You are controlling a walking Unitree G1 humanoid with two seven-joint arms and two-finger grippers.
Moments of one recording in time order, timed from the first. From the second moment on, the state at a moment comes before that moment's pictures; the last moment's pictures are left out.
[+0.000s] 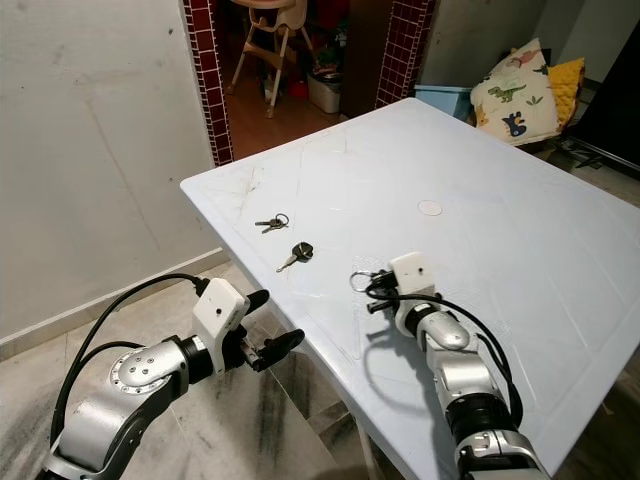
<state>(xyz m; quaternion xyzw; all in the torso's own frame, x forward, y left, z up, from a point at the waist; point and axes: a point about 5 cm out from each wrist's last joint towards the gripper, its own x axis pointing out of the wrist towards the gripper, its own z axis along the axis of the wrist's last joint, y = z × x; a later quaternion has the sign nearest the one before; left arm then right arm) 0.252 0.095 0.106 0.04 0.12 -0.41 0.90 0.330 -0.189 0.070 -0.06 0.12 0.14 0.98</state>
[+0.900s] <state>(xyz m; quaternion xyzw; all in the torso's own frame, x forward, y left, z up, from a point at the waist) 0.259 0.091 0.108 0.04 0.10 -0.39 0.92 0.341 -0.180 0.138 -0.02 -0.01 0.13 0.99</state>
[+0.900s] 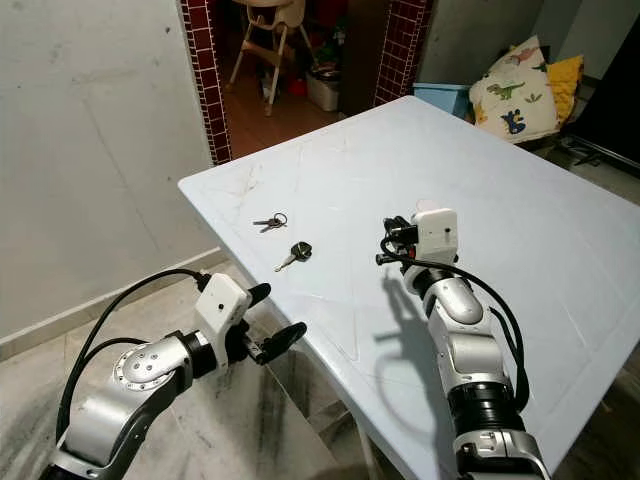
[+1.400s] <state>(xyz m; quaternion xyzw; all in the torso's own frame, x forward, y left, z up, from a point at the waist) 0.281 0.113 0.128 0.06 0.03 -0.23 0.97 0.301 -0.156 0.153 0.07 -0.04 0.06 0.99</state>
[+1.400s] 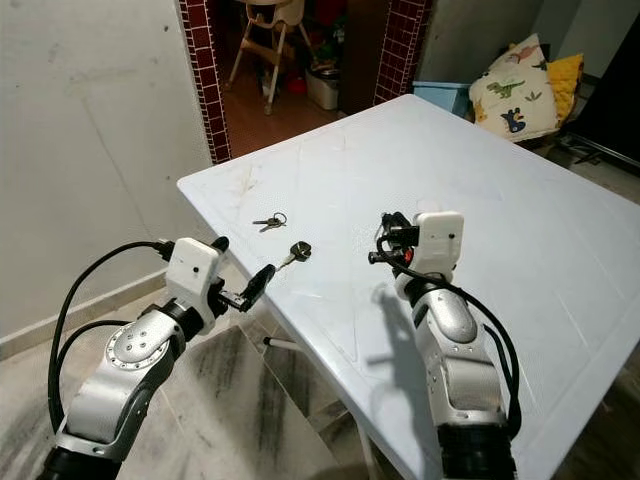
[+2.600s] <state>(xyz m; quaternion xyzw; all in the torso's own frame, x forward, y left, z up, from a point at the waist) 0.297 0.112 0.133 0.05 0.02 -0.18 0.98 0.289 -0.139 0.157 0.12 -0.01 0.03 0.99</state>
